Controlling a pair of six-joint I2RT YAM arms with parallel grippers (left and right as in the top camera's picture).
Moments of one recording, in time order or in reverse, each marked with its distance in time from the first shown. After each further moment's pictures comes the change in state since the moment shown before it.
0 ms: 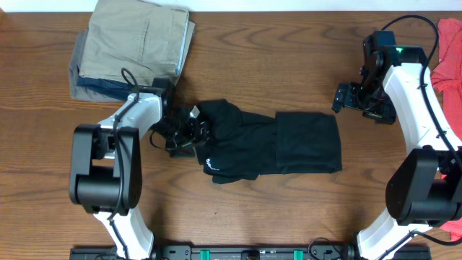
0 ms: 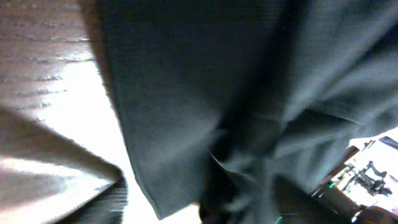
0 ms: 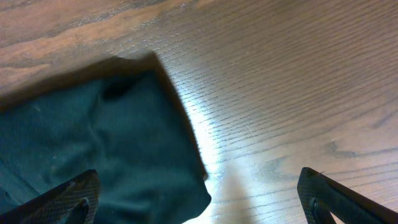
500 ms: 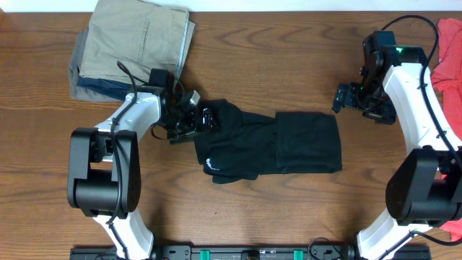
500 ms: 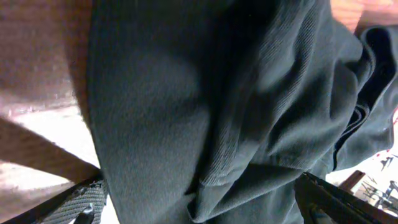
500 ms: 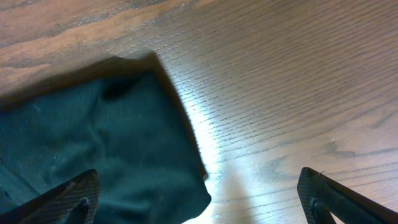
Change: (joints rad) left arm 0.001 -0.014 0.006 0.193 0.006 -0.003; right arm 0.000 0.000 0.000 0.000 0.000 0.000
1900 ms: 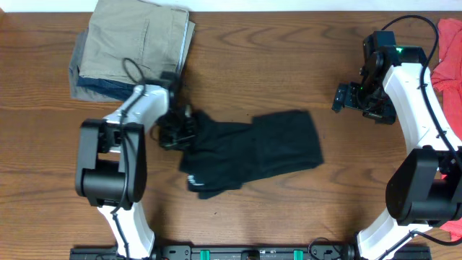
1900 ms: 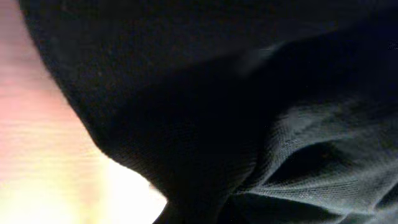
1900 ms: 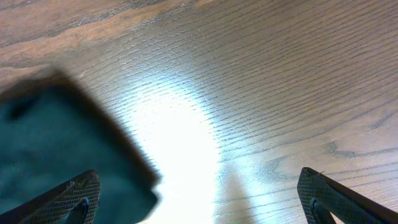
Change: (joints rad) left arm -0.013 0.066 0.117 -0.333 -0.363 -0.132; right arm 0.000 0.000 0.000 0.000 0.000 0.000
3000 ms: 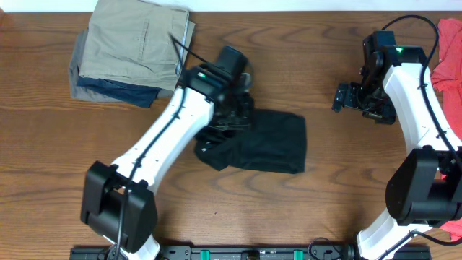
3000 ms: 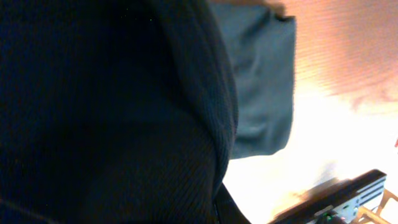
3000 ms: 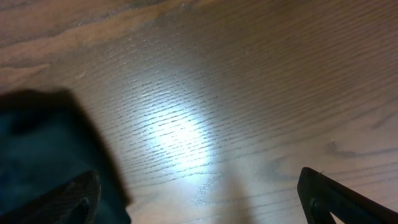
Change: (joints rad) left arm -0.427 -0.205 0.242 0.071 0.066 -0.181; right arm 0.000 0.000 0.000 0.000 0.000 0.000
